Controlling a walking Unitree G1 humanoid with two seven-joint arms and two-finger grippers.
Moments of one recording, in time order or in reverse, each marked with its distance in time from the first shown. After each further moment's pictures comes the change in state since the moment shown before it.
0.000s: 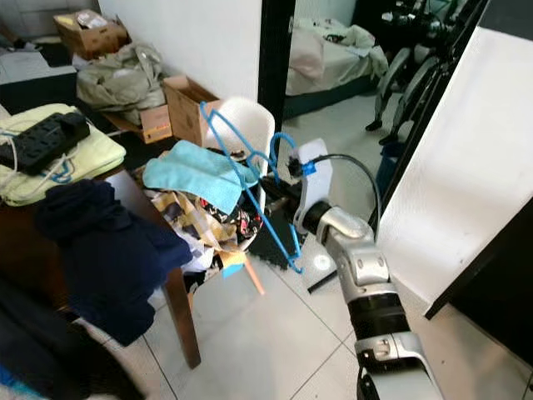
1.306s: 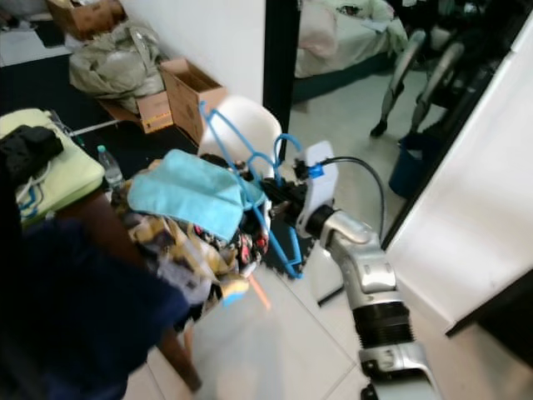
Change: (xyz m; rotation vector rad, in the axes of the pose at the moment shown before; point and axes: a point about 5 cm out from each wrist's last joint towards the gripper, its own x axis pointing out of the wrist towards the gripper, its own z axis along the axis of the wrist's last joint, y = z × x) left arm -0.012 0.072 0.213 -0.056 -0.743 0.125; right arm 0.004 0.021 0.001 0.056 -0.027 0.088
